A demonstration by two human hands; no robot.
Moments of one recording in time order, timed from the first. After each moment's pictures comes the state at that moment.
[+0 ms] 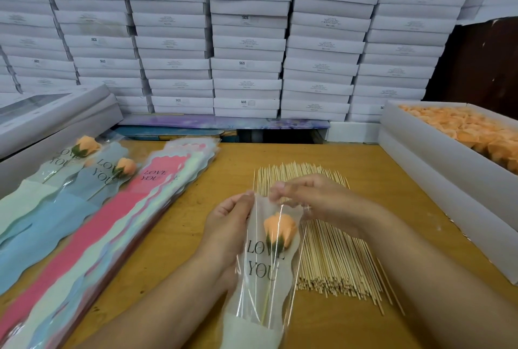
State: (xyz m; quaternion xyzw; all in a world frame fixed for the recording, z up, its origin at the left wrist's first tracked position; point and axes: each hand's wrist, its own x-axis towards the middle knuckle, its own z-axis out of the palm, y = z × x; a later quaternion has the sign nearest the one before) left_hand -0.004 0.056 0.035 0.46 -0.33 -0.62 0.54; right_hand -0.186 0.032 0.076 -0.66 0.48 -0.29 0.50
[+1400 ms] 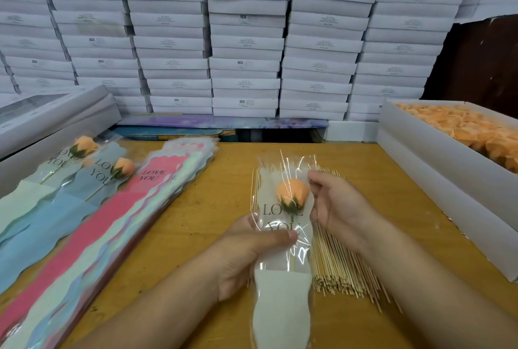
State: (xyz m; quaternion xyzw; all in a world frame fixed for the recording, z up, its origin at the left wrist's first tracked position) left_hand -0.004 0.072 0.037 0.43 -0.46 -0.69 0.35; right_hand -0.185 0.037 0.062 -0.42 0.46 -0.51 0.59
